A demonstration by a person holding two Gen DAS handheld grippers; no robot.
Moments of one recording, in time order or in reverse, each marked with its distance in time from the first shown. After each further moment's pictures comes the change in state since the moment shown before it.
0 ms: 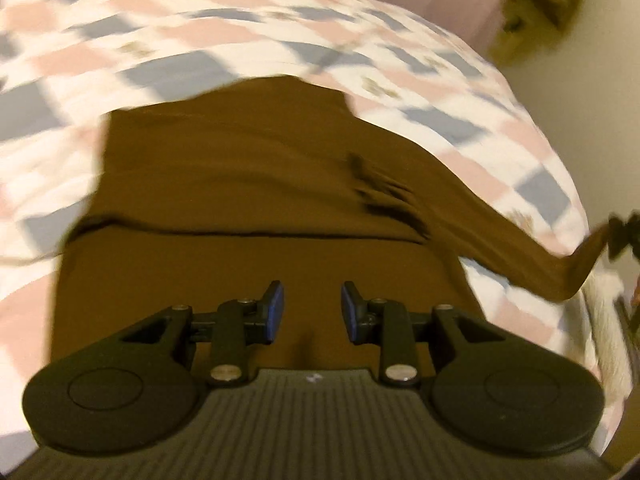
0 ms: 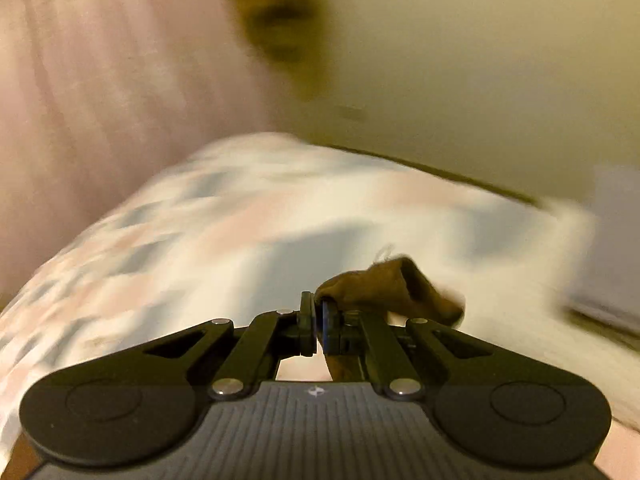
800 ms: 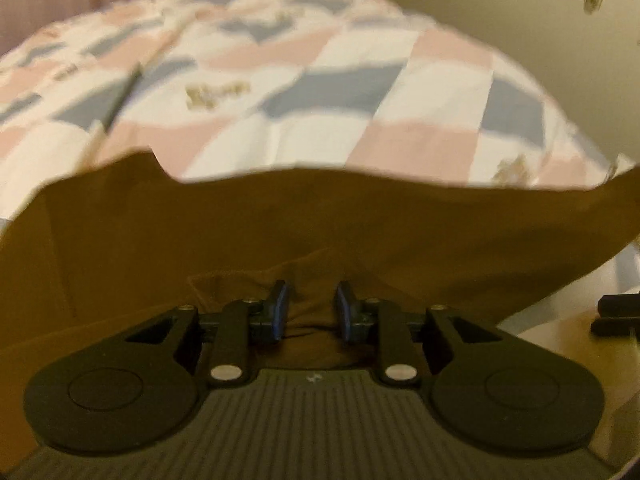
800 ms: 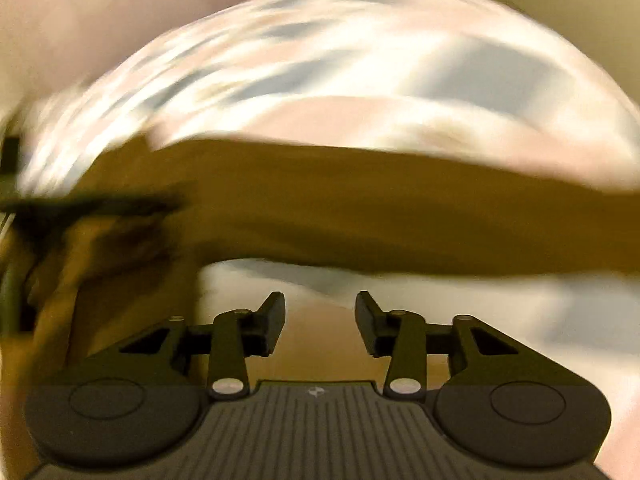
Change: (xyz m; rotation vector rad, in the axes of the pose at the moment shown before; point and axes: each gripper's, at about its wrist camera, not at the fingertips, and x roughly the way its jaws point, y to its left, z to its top) left arm 0.190 -0.141 0.068 0.574 0.006 -0.168; right arm -0.012 -0.022 -0.108 -0.021 0.472 0.083
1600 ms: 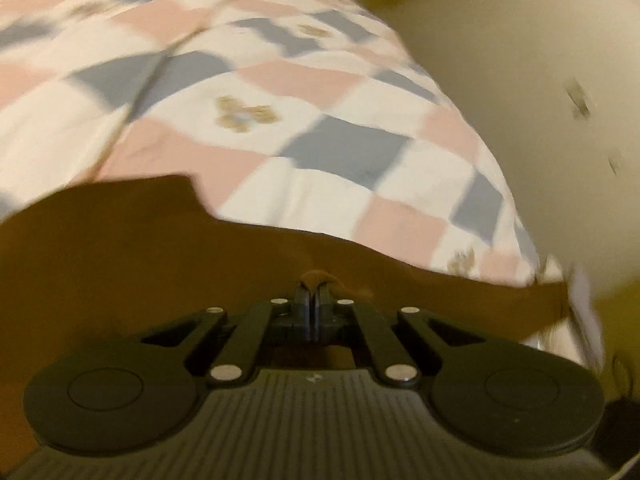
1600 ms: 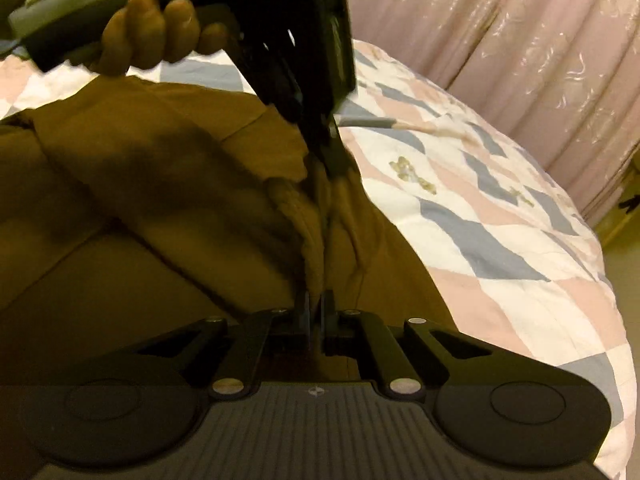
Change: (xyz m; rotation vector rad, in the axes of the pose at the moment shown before) left arm -0.003 0.108 0.042 -0.336 0.107 -0.251; right arm 0.077 0.210 -0.047 -1.108 -0.160 0.034
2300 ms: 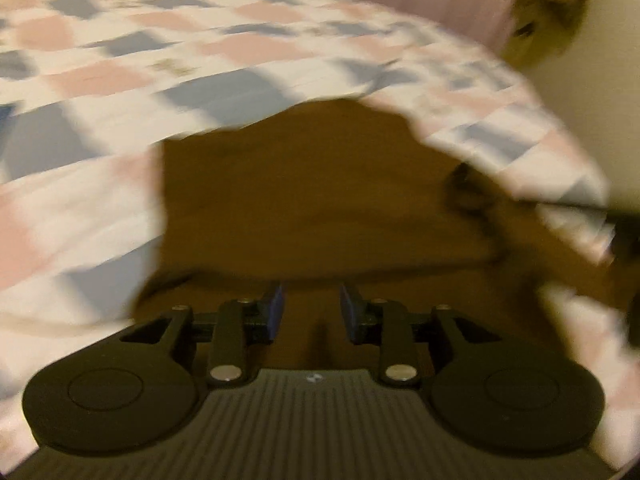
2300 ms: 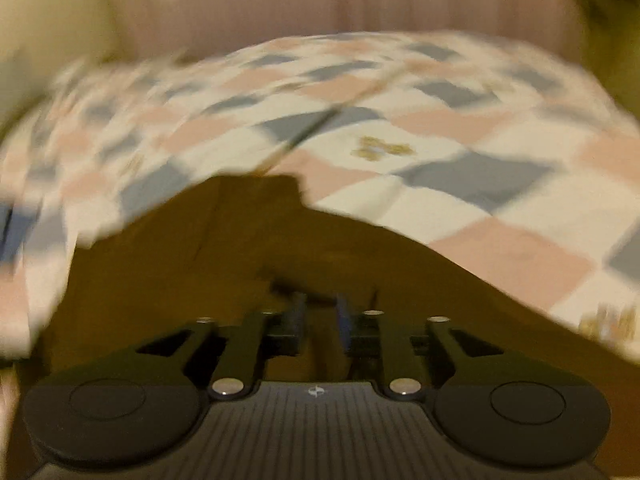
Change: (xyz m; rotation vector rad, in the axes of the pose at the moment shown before) left arm -0.154 0.013 -0.178 -0.122 -0.242 0.348; right arm -0.012 -0.043 0.043 0.424 0.048 0.105
